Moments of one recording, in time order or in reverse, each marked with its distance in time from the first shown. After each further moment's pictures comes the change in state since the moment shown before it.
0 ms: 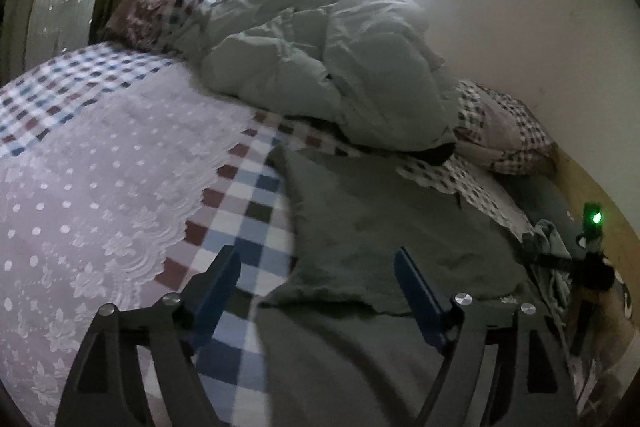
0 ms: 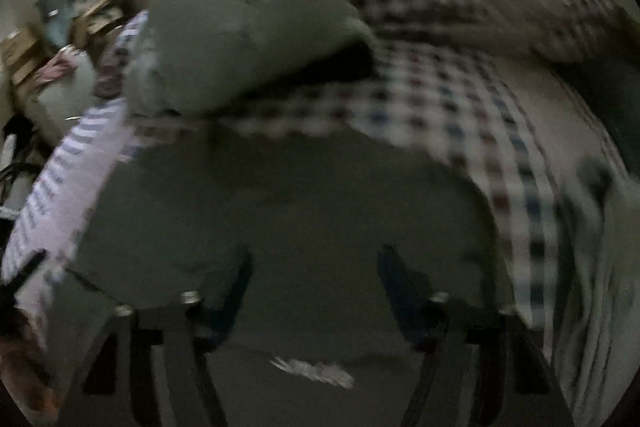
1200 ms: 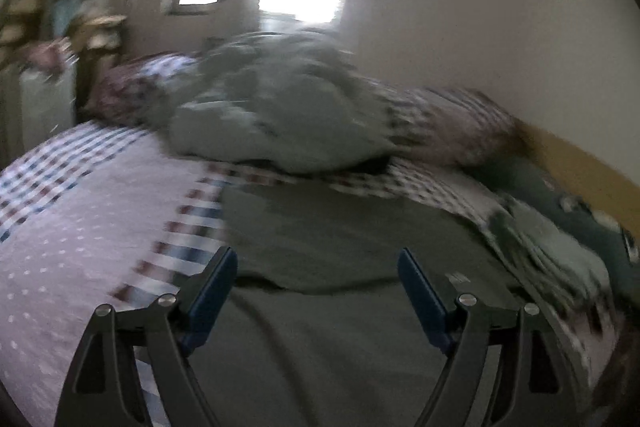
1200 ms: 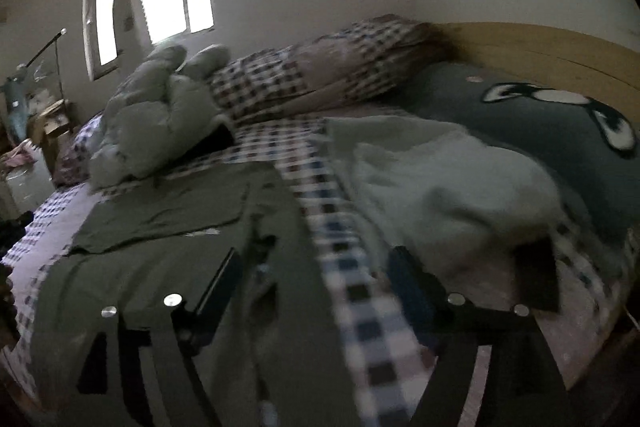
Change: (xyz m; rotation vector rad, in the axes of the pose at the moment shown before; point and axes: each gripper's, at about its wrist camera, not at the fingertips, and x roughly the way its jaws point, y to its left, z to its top) left arm -0.087 -0.130 -0.062 0.254 -0.144 -0.038; right arm -0.268 -0.065 -0.247 0.231 -0.441 -0.292
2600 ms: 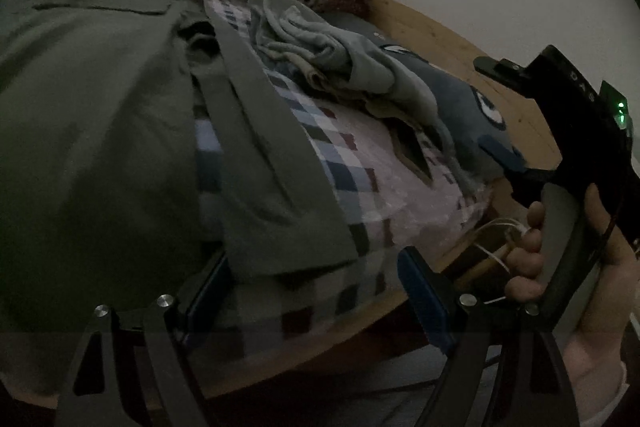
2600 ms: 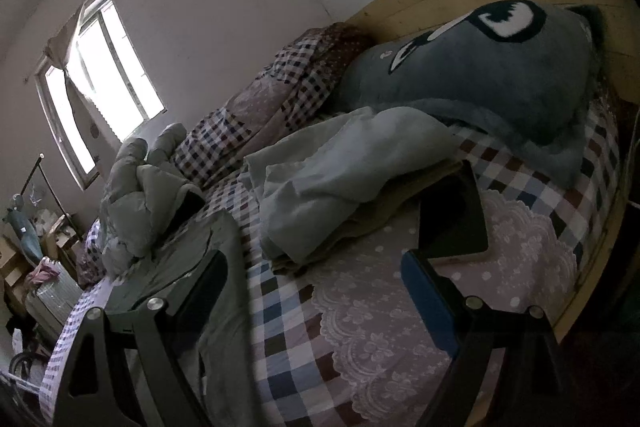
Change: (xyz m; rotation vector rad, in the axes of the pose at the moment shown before) left arm -0.028 -0.317 -0.211 -0.114 0.387 -0.493; right arm -0.049 -0.152 -0.038 0.373 -0.092 0.074
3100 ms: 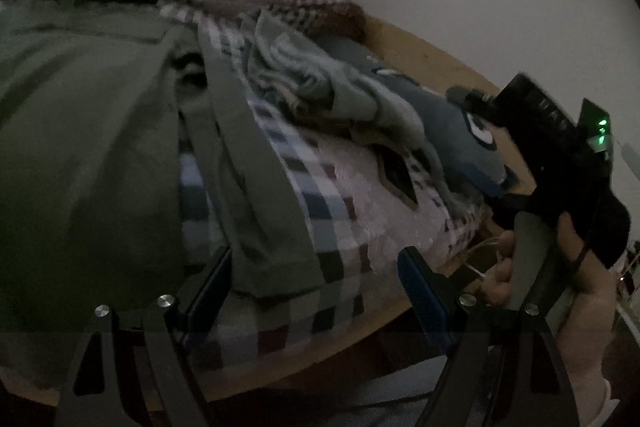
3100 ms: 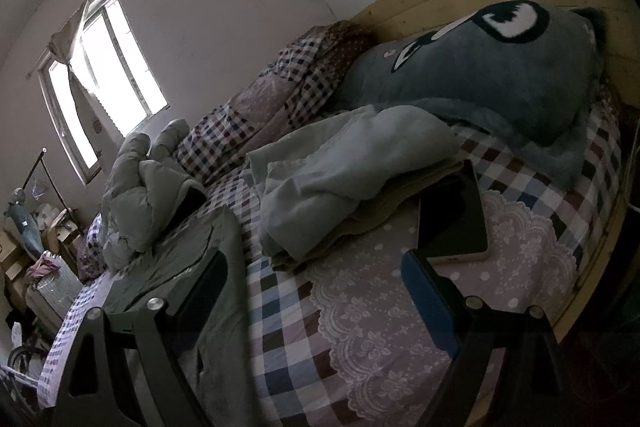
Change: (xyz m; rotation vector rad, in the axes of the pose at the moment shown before) left arm -0.009 -0.013 0.004 -0.020 -0.059 -0.005; right arm 0.000 0.000 -0.001 -0.015 0.009 0.006
